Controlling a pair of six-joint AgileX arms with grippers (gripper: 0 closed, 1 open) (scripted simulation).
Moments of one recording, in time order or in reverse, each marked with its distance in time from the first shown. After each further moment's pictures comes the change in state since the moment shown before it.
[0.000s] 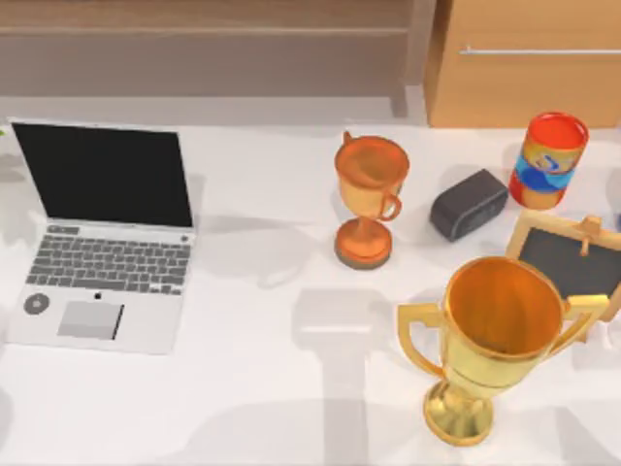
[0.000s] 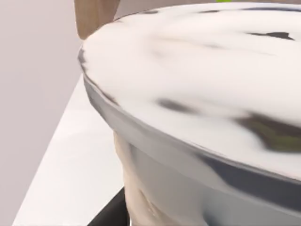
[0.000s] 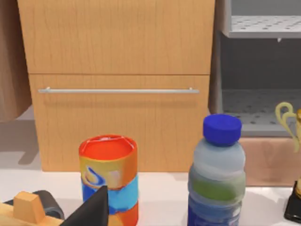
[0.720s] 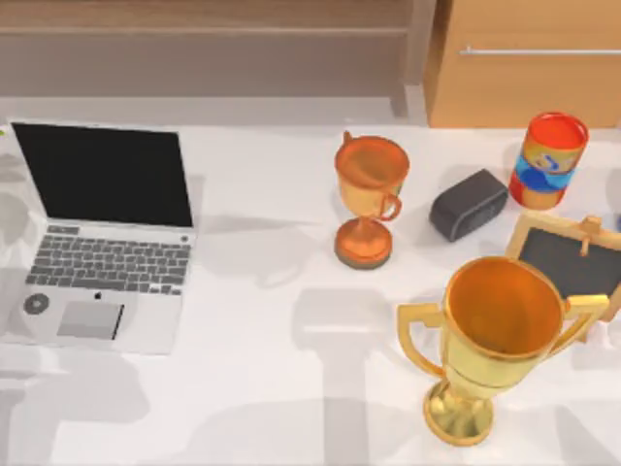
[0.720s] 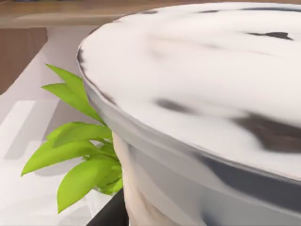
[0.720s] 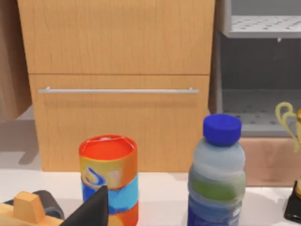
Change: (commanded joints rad) left arm -0.357 -0.155 -0.098 0.041 -0.288 -0.060; right arm 0.000 0.000 0.000 0.000 0.000 0.000
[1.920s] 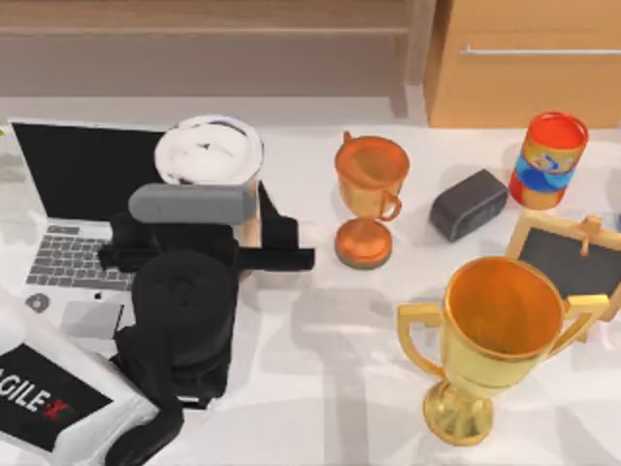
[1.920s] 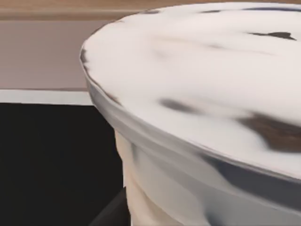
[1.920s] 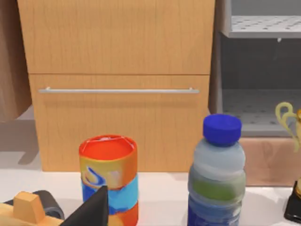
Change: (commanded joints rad) left arm -1.293 0.027 0.244 -0.272 -1.331 -0.159; right arm 0.000 0.000 0.000 0.000 0.000 0.000
